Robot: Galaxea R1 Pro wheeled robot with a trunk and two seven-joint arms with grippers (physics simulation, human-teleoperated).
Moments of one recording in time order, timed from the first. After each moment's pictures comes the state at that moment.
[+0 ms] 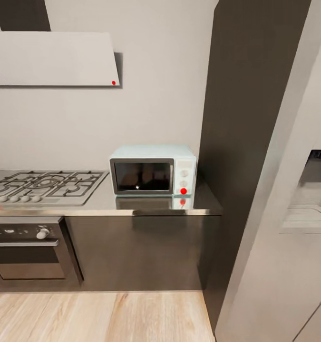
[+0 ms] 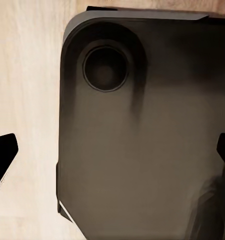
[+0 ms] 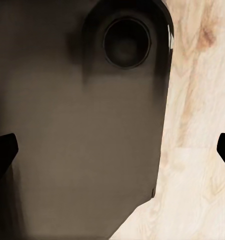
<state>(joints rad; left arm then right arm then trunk) 0.00 0.00 0.01 -0.03 0.09 -0.04 0.00 0.00 0.00 0.02 0.00 0.01 0.00 0.00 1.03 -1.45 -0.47</state>
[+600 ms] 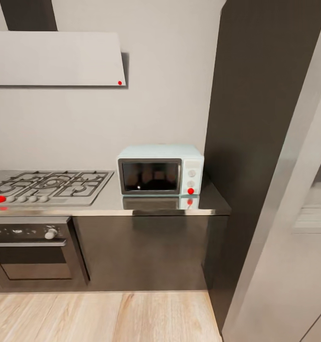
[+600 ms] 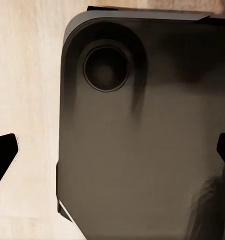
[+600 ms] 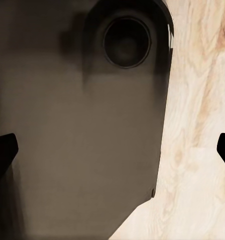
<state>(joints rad) 0.00 0.00 0.01 -0.03 0.09 -0.04 0.00 0.00 0.00 0.02 0.00 0.01 0.00 0.00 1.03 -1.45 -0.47</state>
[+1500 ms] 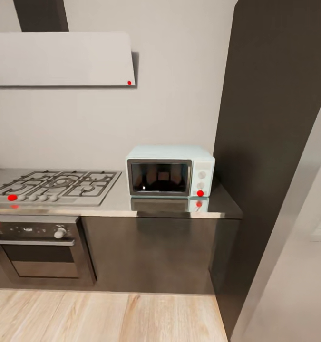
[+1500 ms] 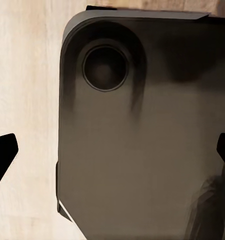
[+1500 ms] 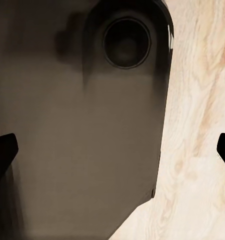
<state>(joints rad) 0.00 0.00 0.01 -0.03 0.09 -0.04 0.00 0.00 0.00 0.02 0.00 0.01 0.00 0.00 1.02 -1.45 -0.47</state>
